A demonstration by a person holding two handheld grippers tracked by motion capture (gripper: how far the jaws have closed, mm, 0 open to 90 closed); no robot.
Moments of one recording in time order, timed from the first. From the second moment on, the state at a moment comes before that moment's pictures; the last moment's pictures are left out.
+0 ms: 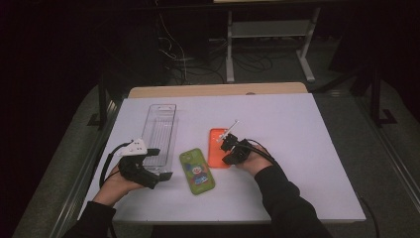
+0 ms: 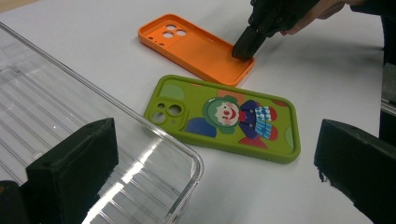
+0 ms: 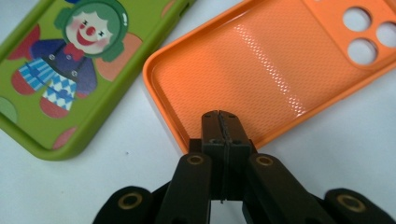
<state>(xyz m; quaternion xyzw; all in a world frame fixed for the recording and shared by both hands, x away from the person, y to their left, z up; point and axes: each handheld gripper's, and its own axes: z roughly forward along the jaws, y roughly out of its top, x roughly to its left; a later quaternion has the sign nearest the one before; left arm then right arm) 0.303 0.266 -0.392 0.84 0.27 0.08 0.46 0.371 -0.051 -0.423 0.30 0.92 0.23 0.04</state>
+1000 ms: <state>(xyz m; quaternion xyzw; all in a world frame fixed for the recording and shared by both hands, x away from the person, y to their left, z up) 0.303 0.266 -0.394 0.84 0.27 0.08 0.46 0.385 -0.096 -0.421 0.35 0.91 0.20 0.08</state>
